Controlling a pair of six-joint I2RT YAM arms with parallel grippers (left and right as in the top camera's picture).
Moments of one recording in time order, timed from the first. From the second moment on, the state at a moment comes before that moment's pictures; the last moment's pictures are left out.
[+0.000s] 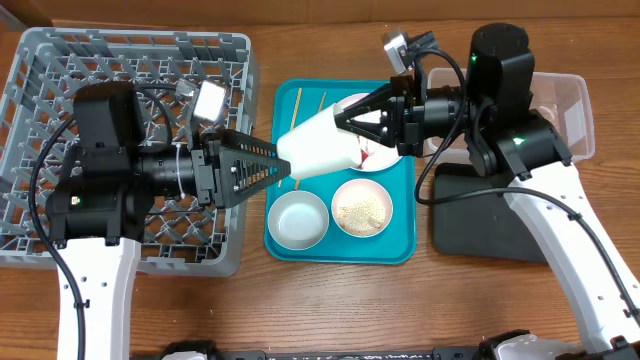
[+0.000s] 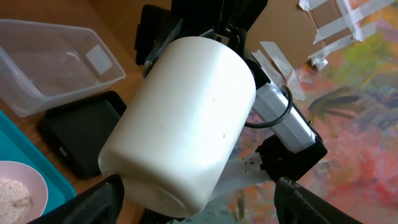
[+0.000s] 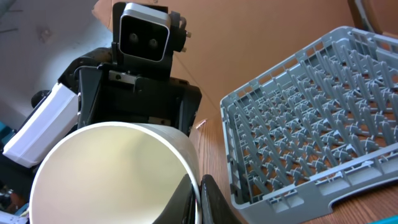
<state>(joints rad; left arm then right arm) 0.03 1.22 1.35 -0.85 1.46 -0.21 0.32 1.47 1.39 -0.20 -1.29 0.34</state>
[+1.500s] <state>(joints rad) 0.01 1.23 1.35 -0.81 1.49 -0.21 0.41 1.47 1.39 -0.18 -1.31 0.46</state>
